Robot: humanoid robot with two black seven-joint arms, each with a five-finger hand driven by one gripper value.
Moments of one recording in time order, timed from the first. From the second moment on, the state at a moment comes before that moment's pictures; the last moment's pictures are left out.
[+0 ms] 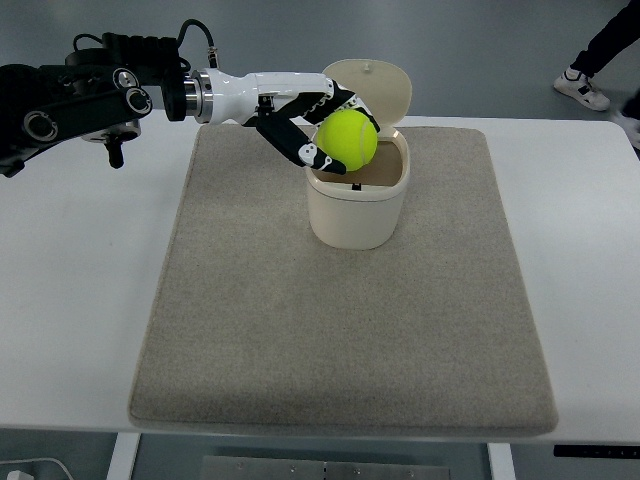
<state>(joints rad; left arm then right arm) -1.48 0.44 0.19 -0.98 0.57 -0.36 -0.41 0.03 0.00 -0.04 0.22 0.05 -0.18 0.15</state>
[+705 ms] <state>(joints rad) -1.47 0.44 0.21 -0.96 0.57 -0.35 -0.41 0.03 0.00 -0.04 0.22 0.05 -0.18 0.15</state>
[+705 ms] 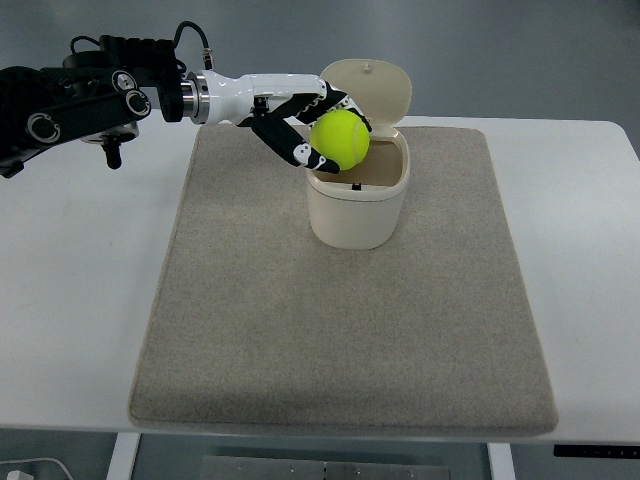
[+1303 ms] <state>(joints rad) -1.46 0.43 0.21 -0.95 0.57 -0.34 -0.41 0.03 0.00 -0.04 0.22 0.05 -0.18 0.15</state>
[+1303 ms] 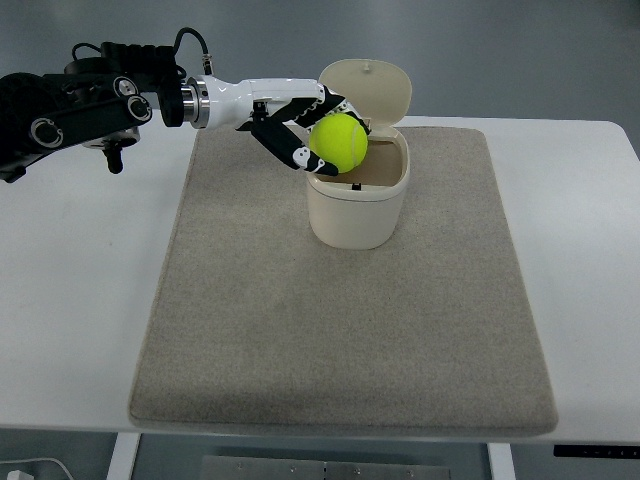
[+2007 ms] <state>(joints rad) -1.46 0.43 0.19 -0.95 0.57 -0.32 -0.41 0.03 0.00 -0.04 0.22 0.05 -0.18 0.15</state>
